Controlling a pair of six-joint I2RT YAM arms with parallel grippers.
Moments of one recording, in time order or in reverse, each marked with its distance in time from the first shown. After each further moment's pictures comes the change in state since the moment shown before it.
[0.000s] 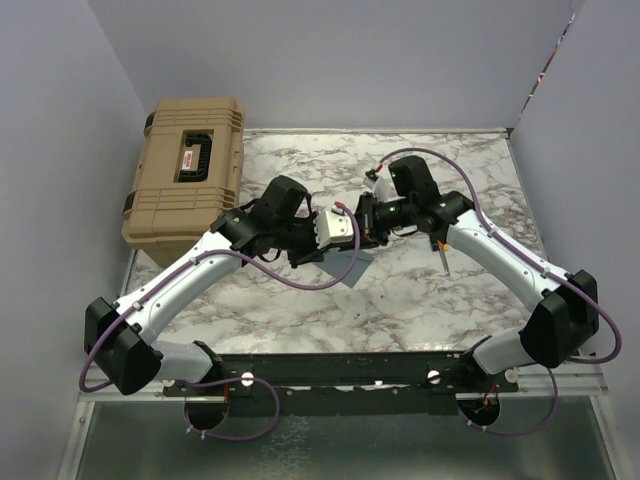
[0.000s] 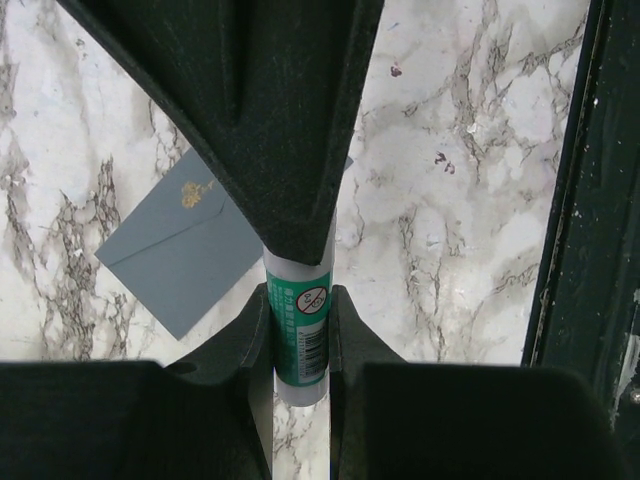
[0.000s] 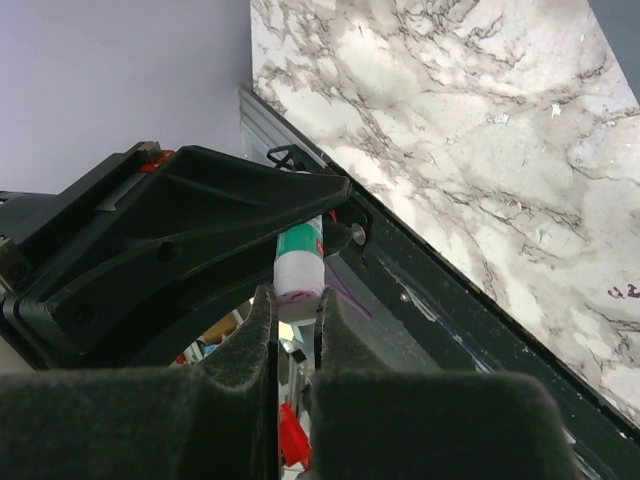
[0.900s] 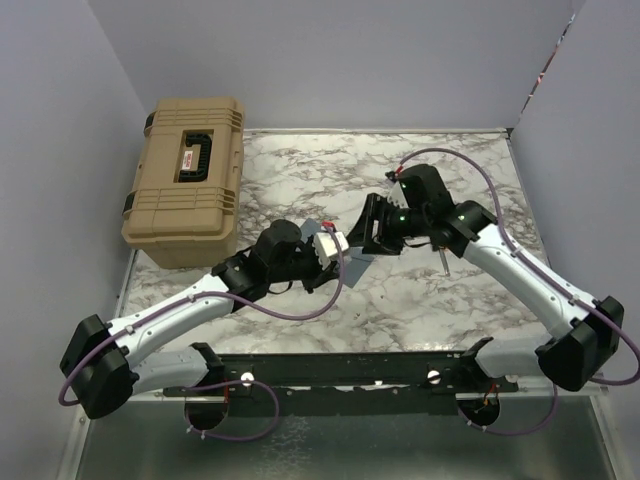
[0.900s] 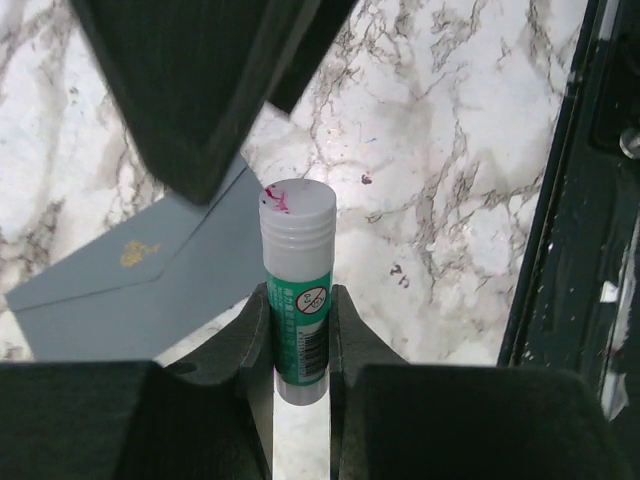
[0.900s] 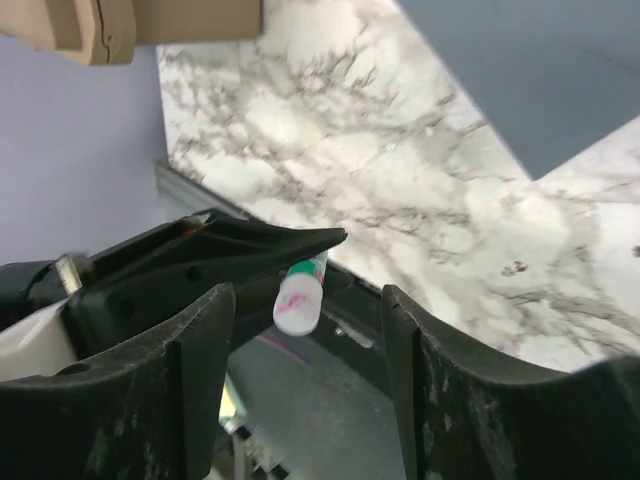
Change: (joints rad) left arm -0.126 -0.181 -0.409 0.544 -0.120 -0.353; right arm 0.040 -0.119 -0.011 -0.134 0.305 -0.029
